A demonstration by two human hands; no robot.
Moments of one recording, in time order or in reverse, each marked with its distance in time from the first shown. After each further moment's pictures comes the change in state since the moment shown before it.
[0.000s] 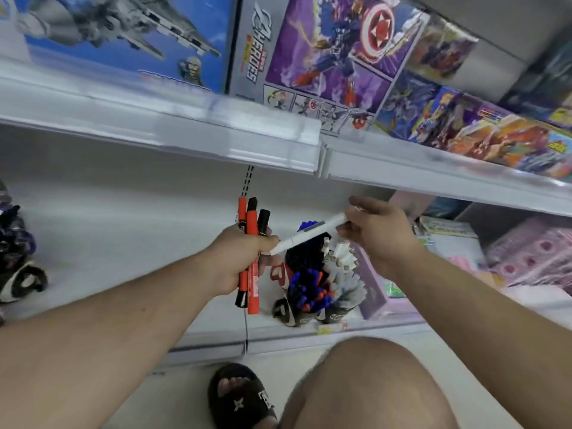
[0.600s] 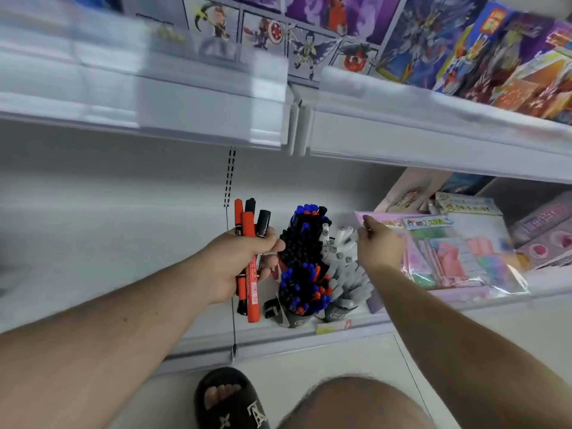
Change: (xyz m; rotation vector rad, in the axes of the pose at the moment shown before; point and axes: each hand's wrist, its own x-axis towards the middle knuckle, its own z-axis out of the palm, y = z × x) left_hand 0.063 -0.024 0.031 -0.055 -0.035 -0.126; right_hand 0.122 0.159 -0.050 -0.861 0.262 -0.118
